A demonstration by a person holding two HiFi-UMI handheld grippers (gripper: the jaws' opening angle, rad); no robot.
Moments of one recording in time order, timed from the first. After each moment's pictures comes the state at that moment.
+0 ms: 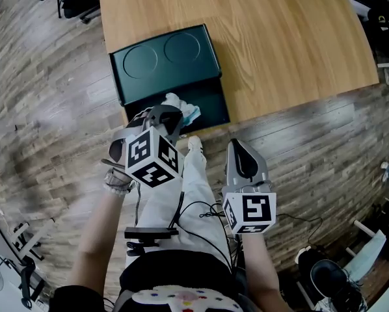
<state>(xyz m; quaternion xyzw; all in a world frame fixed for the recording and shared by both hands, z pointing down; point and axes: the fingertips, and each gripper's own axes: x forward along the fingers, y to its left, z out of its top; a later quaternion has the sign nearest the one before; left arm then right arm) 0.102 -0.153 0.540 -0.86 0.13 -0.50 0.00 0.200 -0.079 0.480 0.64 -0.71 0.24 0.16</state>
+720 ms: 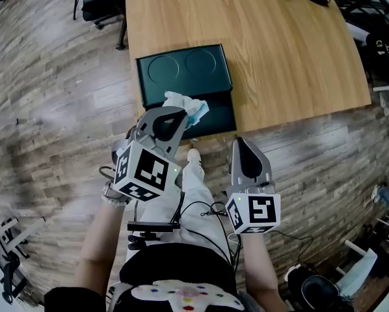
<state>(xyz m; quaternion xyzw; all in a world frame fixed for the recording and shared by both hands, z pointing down) 0.076 -0.161 0.418 -0.91 0.25 -0.32 0.00 0.178 -0.094 0.405 0.64 -0.74 0.18 0.11</state>
